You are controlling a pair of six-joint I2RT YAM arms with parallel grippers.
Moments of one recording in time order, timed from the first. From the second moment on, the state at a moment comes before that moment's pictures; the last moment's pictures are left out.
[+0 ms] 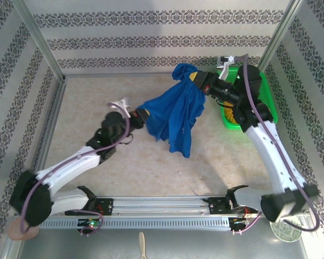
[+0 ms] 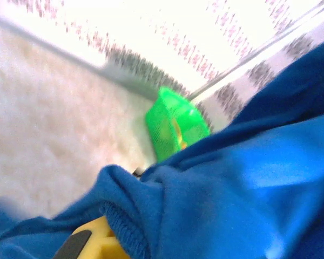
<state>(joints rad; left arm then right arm) -0.57 1.13 0.76 0.25 0.02 -0.85 0.24 1.26 1.35 -0.24 -0.63 0.89</state>
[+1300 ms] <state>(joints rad) -0.53 1.18 0.99 -0.20 0.08 -0.86 0.79 1.66 0.83 0.03 -0.25 0.71</state>
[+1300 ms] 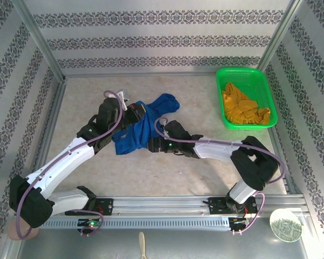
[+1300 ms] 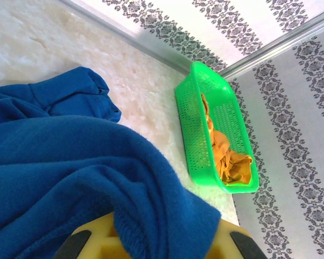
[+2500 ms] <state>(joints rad) -0.42 1.11 0.64 -0.45 0.14 -0.82 0.39 1.00 0.55 -0.38 -0.35 0.67</state>
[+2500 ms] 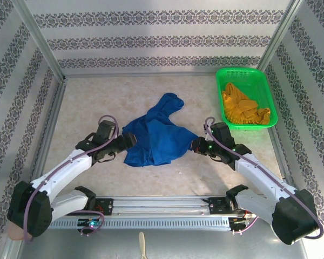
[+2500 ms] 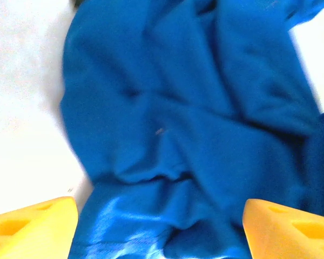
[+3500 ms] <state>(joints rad) -0.19 1.26 1.23 -0.51 0.18 -0.76 0.11 1.15 1.16 -0.57 -0.60 0.61</state>
